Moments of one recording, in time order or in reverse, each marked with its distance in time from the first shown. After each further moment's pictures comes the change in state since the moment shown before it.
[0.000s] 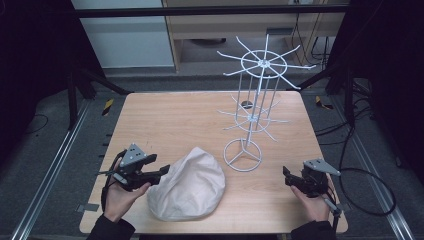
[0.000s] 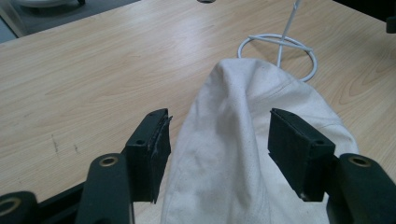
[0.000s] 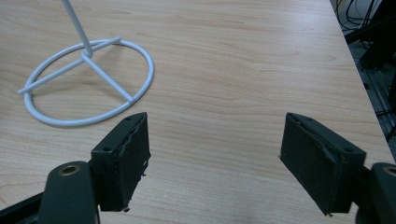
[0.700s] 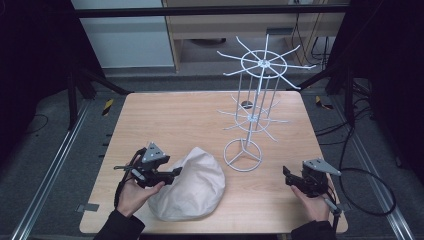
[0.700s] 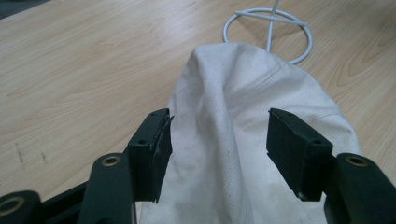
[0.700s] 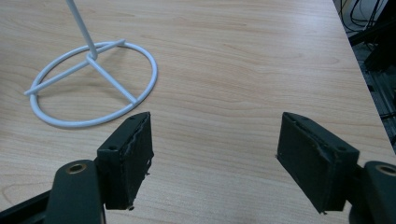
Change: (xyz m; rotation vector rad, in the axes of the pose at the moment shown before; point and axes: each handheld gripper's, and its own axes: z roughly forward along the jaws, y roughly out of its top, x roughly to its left) left arm -0.017 0.010 0.032 0.107 -0.027 0.055; right arm 0.000 0.000 0.000 -0.009 0.016 -0.001
